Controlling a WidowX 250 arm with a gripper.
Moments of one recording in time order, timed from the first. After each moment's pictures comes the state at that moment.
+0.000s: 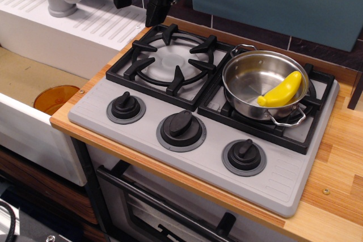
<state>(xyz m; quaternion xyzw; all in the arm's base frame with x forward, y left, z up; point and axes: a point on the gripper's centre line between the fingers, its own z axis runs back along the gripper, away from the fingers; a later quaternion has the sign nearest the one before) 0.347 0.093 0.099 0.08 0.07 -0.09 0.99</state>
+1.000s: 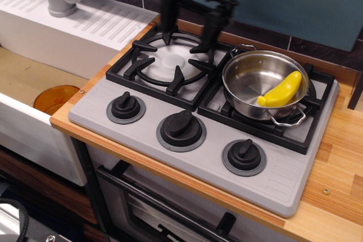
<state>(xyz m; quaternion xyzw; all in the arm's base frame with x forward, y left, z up) 0.352 0.022 0.083 0.05 0.10 -0.02 0.99</state>
